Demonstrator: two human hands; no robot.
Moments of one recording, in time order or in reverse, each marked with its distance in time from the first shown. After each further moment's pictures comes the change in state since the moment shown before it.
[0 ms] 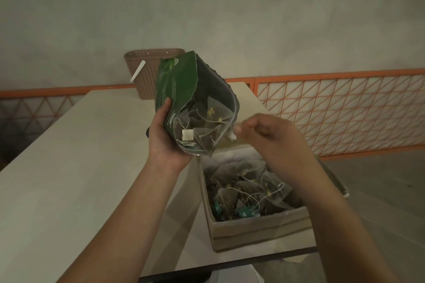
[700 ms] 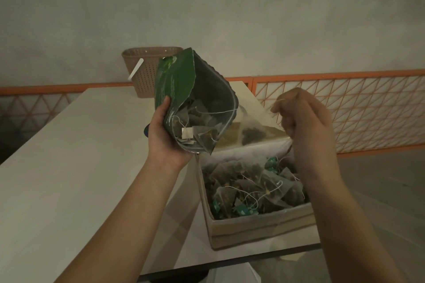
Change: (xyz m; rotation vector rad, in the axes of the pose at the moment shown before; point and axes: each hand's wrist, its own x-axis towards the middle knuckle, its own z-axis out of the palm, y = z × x) left_hand 0.005 -0.001 -0.005 0.012 0.020 -0.011; right_hand 0.003 -0.010 -0.015 0.268 0.337 -0.030
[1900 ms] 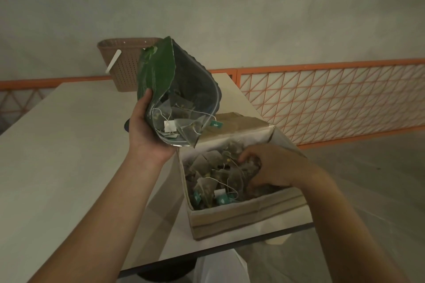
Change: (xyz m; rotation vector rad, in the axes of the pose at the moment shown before) left_hand -0.010 -0.010 0.019 0.046 0.006 0.000; right_hand -0.008 0.053 -0.040 -0.979 -0.857 0.374
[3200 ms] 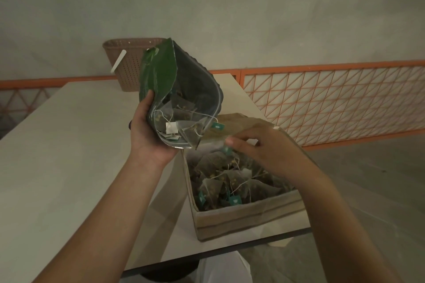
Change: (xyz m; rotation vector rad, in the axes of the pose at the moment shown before) left_hand -0.001 0.005 -0.008 -0.007 0.018 0.001; right_hand 0.008 -0.026 -0.003 0.196 0.339 -0.131
